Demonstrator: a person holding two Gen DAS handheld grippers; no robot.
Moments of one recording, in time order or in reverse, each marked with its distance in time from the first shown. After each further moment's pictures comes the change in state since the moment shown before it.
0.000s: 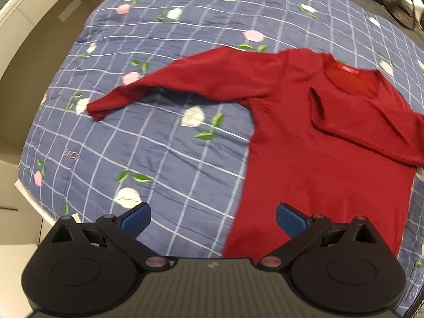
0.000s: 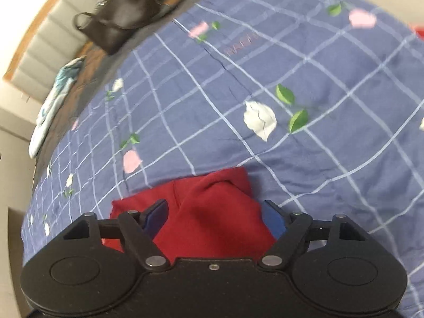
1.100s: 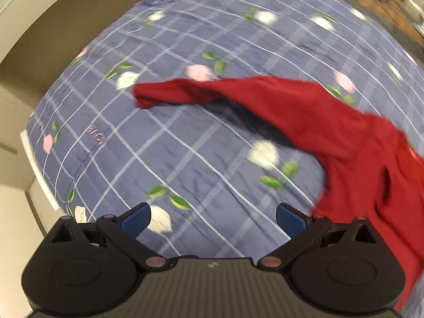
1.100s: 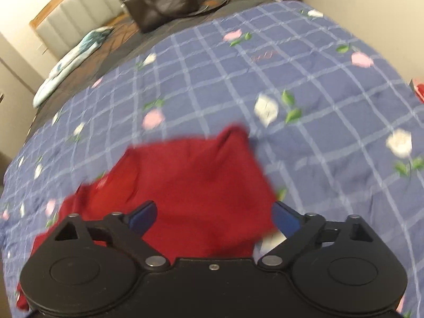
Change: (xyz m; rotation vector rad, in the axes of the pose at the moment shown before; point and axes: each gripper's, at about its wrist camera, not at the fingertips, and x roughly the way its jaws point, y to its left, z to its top) left arm 0.062 0.120 0.048 -0.392 0.001 0.037; right arm -0.077 0.028 -0.081 -0.284 -0.042 -0.070
